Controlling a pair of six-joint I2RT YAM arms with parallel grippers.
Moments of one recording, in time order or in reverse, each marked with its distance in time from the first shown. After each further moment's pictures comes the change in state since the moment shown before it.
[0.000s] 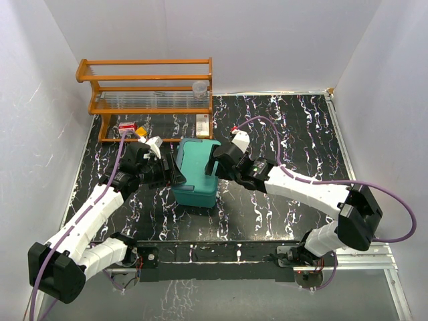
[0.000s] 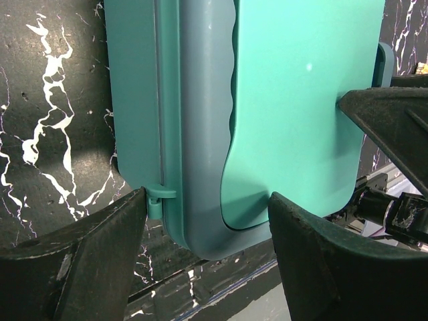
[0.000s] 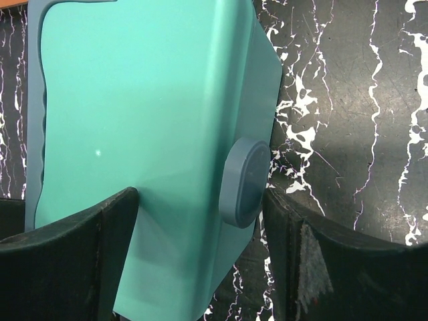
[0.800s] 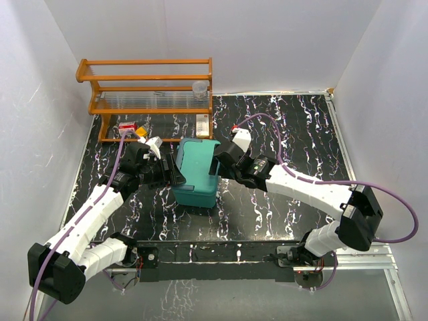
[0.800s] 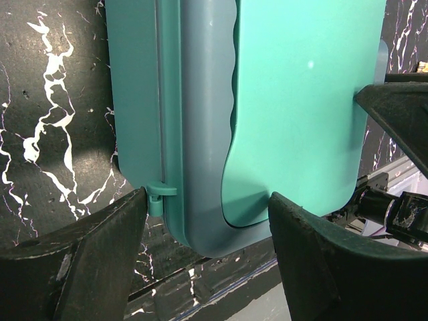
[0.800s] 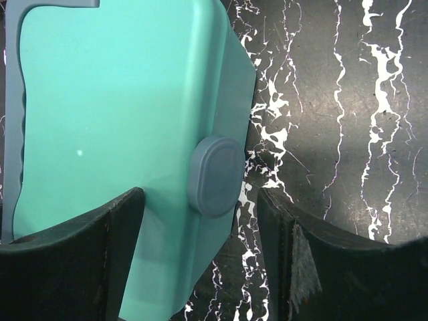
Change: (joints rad) left arm 0.000 -0.005 0.000 -0.007 -0.002 0.002; right arm 0.004 -0.005 0.039 -0.086 0.045 -0.034
